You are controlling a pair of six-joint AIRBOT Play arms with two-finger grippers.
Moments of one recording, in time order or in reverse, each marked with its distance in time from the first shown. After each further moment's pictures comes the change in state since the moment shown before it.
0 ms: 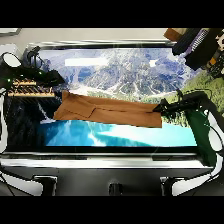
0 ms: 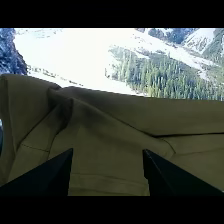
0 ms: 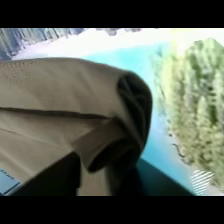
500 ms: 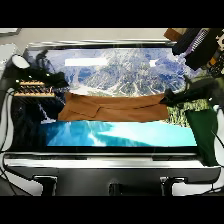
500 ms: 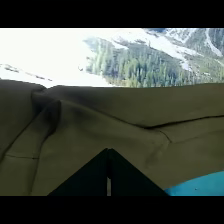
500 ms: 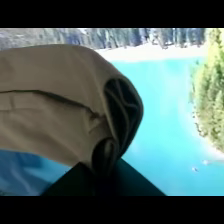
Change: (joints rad) left arm -0.069 -0.069 -0.002 -0.076 0.006 -0.026; right arm 0.019 0.195 0.142 -0.114 -0.101 0.108
